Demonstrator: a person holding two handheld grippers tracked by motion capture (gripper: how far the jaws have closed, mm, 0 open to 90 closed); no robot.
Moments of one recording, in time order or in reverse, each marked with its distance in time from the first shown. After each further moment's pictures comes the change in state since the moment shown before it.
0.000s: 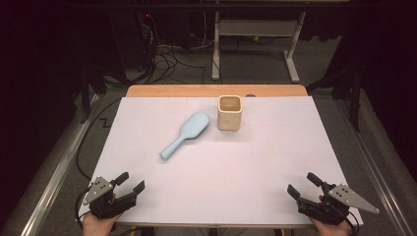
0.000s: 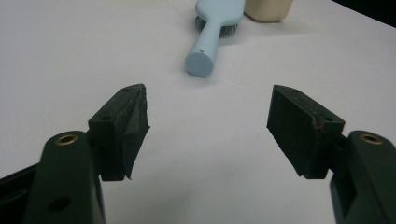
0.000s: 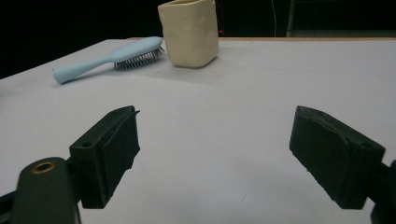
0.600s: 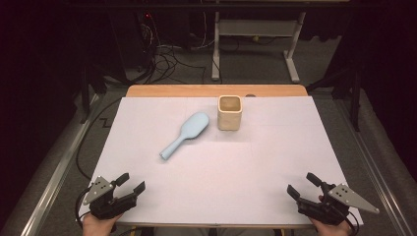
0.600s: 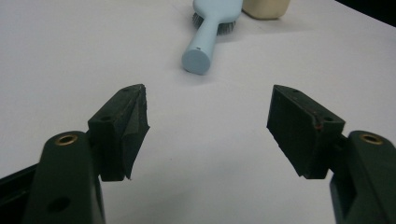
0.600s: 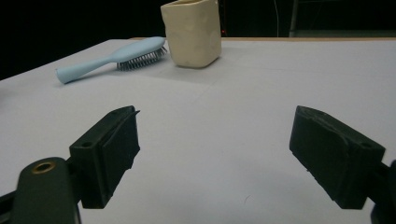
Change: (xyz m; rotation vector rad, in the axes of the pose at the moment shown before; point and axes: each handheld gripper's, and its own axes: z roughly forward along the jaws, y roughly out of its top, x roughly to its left) left arm -0.001 0.001 -0.001 0.013 -0.006 -0.006; right arm 0.000 0.000 0.000 0.003 0.011 -0.005
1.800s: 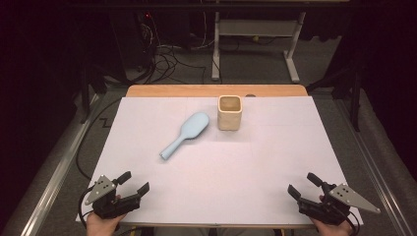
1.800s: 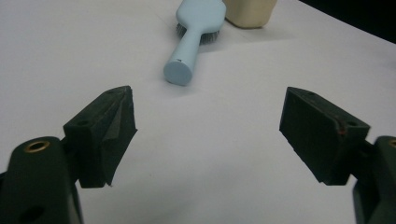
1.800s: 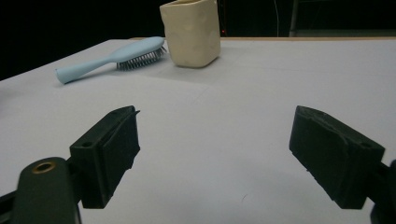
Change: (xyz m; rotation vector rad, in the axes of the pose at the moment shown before) left arm -0.006 0.005 0.004 -0.025 -0.050 0.005; right arm -0.002 0.000 -0.001 0.000 0.001 0.003
